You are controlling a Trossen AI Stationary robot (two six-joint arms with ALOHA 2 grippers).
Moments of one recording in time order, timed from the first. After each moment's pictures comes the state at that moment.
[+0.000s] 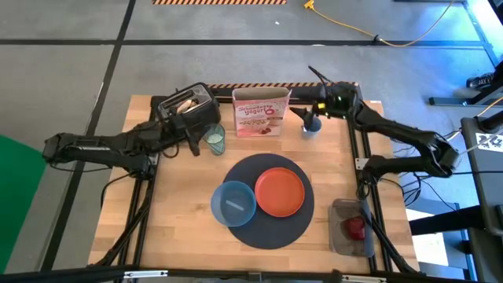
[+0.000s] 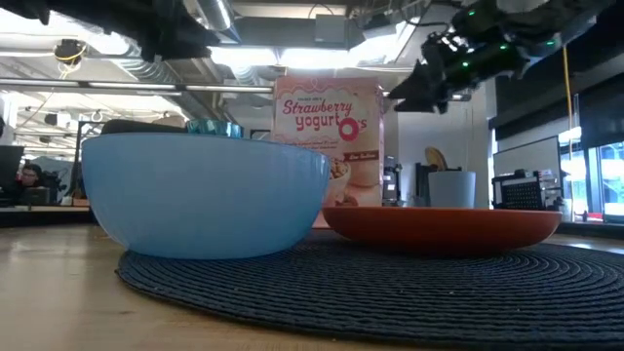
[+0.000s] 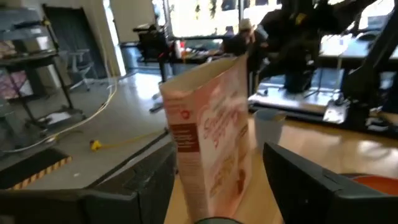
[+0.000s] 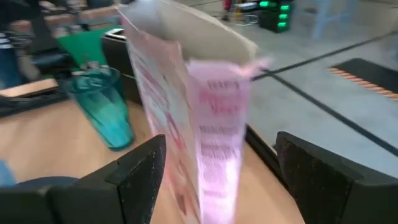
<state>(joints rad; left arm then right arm) 0.11 0.70 0.51 0.11 -0.53 0.04 -0.71 1.18 0.75 0.14 -0.38 -0.03</state>
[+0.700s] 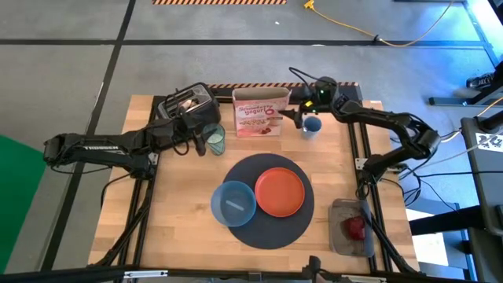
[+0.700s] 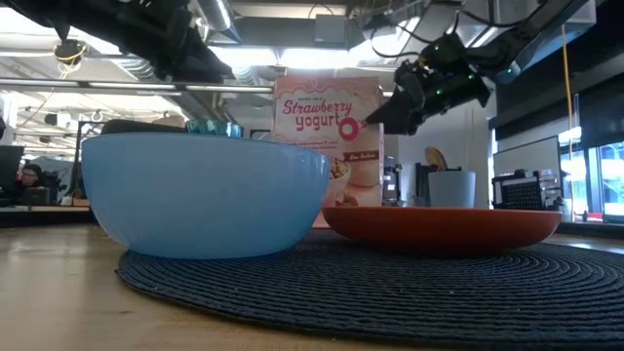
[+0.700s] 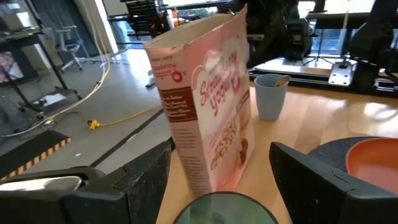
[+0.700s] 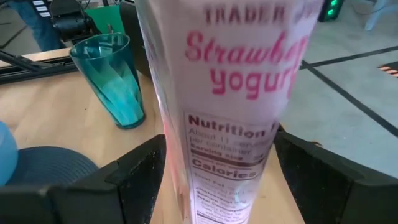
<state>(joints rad) 0.19 0.79 0.51 0.09 -0.43 0.04 -0.75 1.45 0.82 0.25 -0.55 -0.14</state>
